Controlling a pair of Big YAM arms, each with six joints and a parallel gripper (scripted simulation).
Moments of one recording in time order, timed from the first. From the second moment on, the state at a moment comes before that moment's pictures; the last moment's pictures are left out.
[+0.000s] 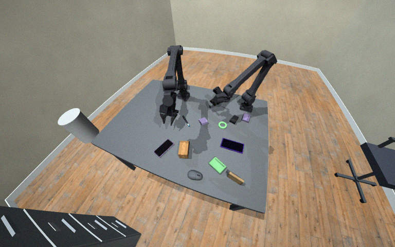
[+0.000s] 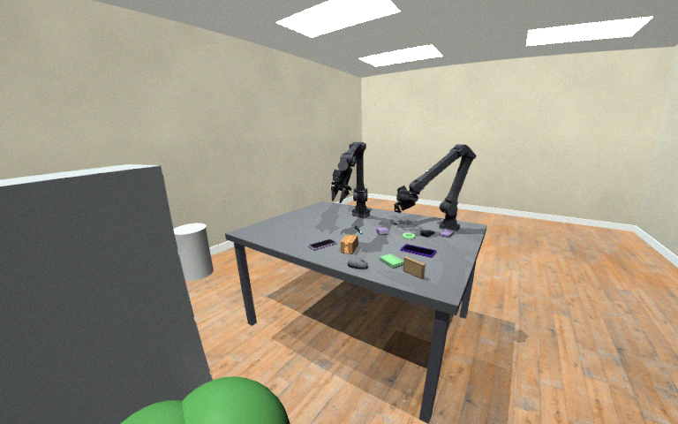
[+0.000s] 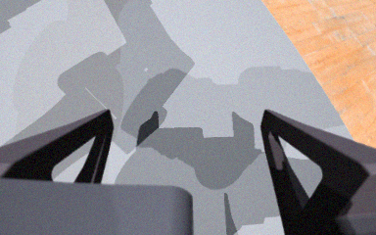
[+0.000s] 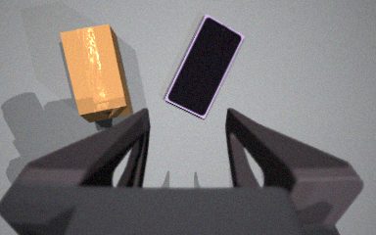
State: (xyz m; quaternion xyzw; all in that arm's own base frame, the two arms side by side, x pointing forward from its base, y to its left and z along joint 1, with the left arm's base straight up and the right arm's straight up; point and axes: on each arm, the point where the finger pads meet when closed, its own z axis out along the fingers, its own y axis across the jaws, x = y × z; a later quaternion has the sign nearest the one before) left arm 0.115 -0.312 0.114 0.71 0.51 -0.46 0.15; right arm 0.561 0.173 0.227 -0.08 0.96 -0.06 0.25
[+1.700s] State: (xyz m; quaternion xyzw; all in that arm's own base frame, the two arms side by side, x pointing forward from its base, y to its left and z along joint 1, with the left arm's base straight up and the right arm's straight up) left arm 0.470 -0.181 0.306 0.32 0.78 -0.12 0.53; right arm 0.395 0.162 0.095 -0.30 0.94 0.01 0.16
